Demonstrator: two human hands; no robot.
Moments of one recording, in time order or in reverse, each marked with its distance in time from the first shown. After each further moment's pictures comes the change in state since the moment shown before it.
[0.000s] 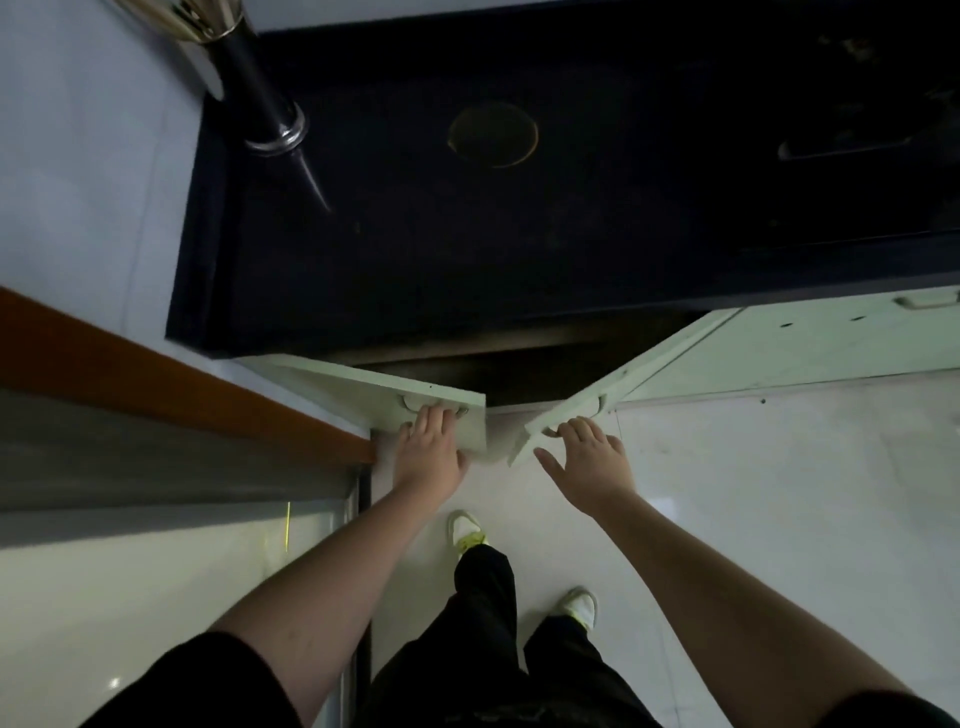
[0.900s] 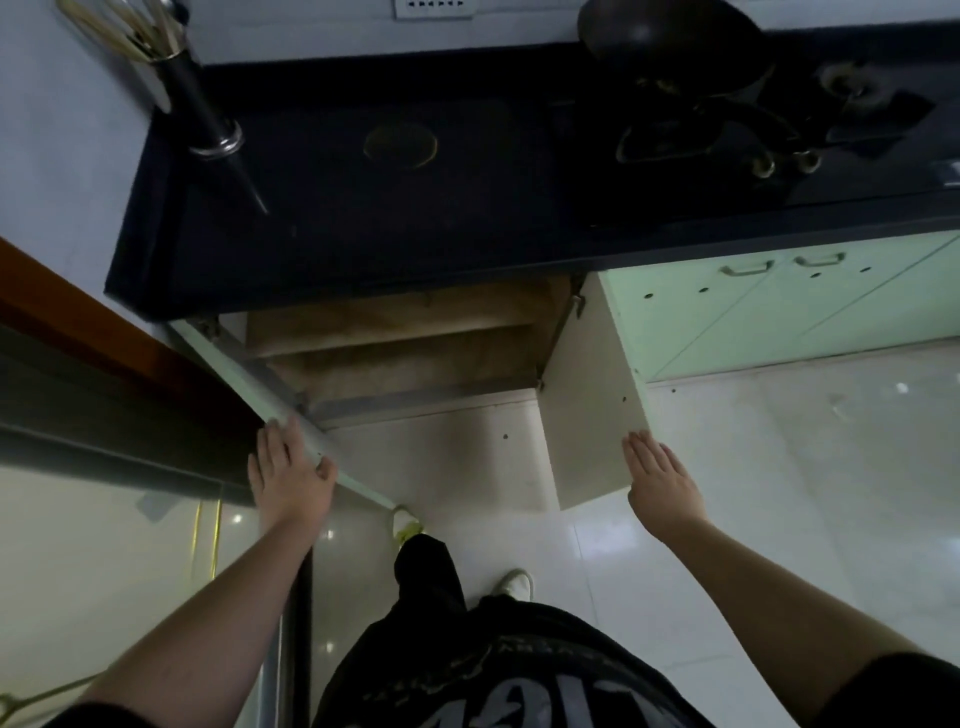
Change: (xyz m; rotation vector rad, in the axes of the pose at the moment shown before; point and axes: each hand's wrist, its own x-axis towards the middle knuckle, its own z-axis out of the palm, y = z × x) left_hand -0.145 0.003 0.048 -0.294 0.311 -0.398; right_hand -0.188 0.211 0.012 -0.351 -0.014 0.116
